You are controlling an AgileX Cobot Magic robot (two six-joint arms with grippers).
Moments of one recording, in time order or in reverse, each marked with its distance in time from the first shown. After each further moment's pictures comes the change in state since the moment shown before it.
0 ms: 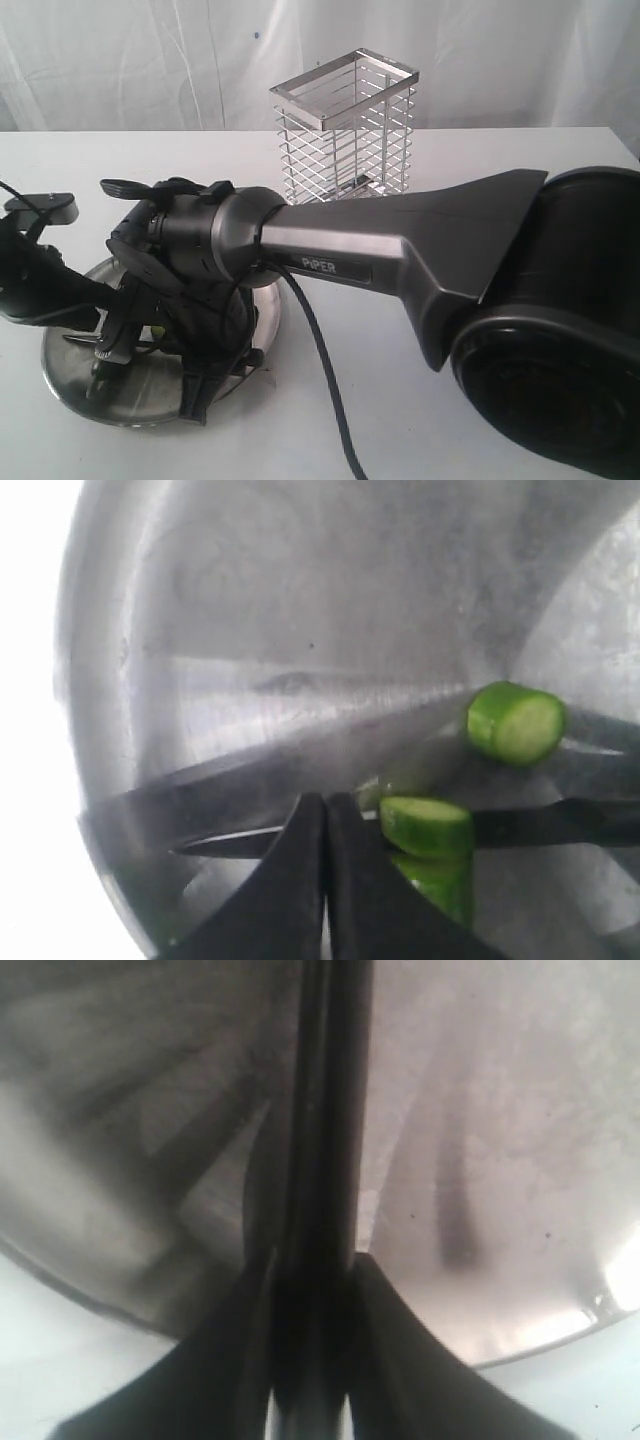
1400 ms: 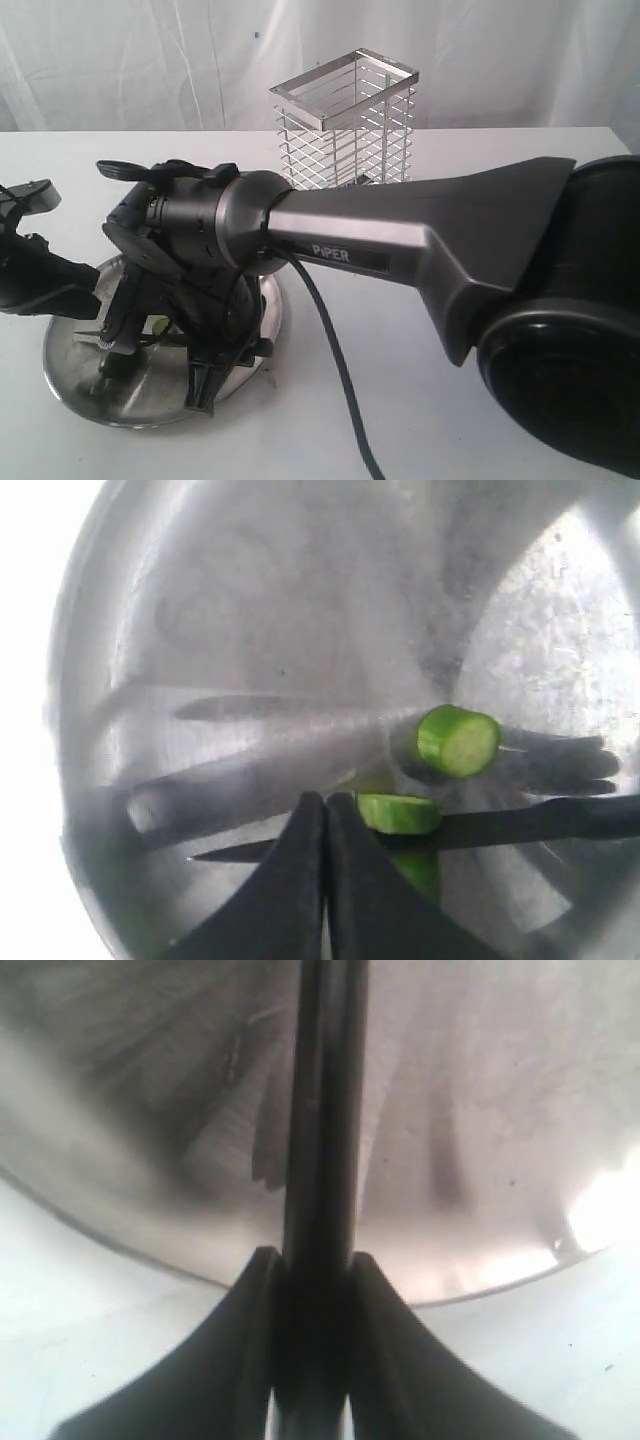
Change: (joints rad) left arm 0.109 0.028 -0.025 -0.235 0.133 0.259; right arm 0.000 -0.037 0.000 -0.021 0.057 0.009
